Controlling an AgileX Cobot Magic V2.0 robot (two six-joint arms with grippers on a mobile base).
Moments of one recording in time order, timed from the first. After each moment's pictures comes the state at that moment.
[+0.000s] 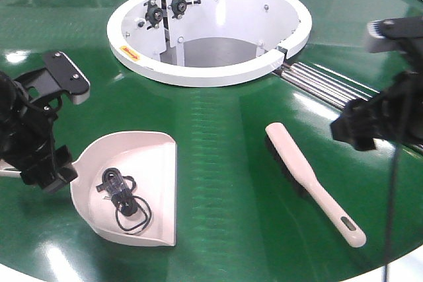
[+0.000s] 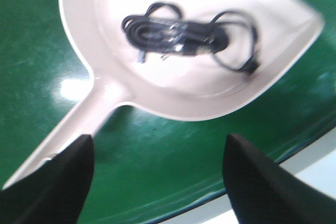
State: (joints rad) left arm -0.31 1.39 -1.22 -0.04 1.20 0.60; right arm 0.25 1.13 -1.07 0.01 0.92 0.01
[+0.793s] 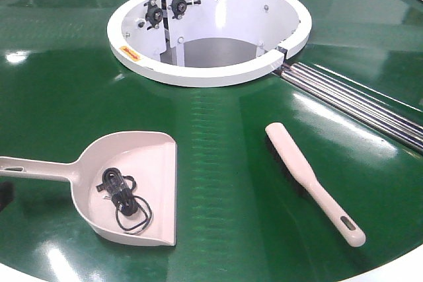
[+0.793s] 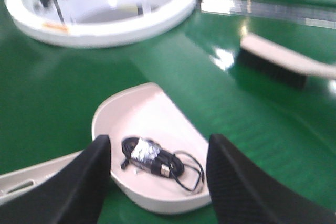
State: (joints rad) left arm -0.31 0.43 -0.55 -0.24 0.57 0.35; right arm 0.25 0.08 -0.36 0.01 0.41 -0.02
